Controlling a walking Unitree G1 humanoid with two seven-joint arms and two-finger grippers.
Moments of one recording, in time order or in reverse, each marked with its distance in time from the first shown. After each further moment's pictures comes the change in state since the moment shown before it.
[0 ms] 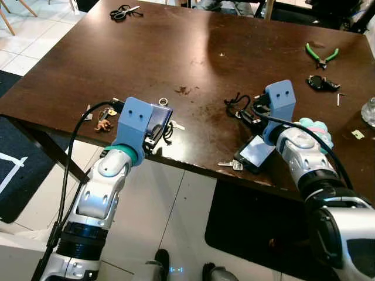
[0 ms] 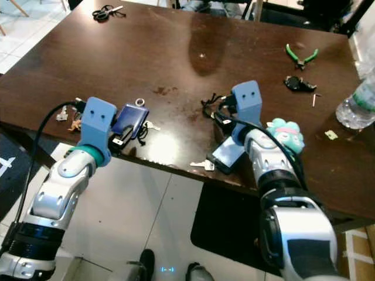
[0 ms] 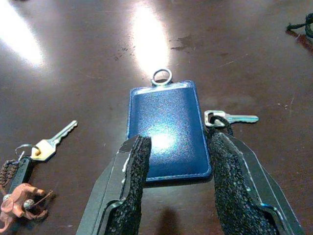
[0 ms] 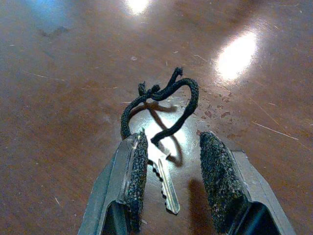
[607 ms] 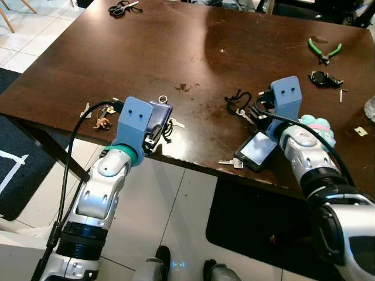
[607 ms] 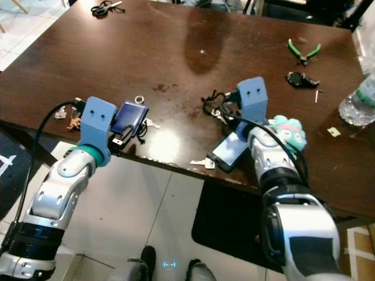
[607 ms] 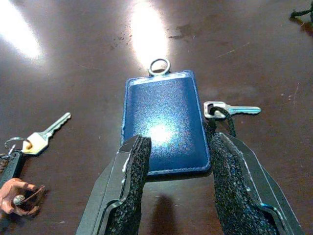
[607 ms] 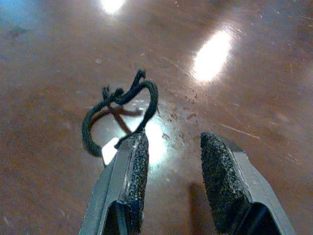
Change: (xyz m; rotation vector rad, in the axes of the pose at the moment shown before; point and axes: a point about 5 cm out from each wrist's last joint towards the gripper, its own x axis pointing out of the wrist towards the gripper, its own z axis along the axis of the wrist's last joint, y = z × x) left arm 0.000 0.000 0.000 -0.001 0.009 0.001; right arm 0.002 -0.007 0.011 -0.039 -0.039 -0.114
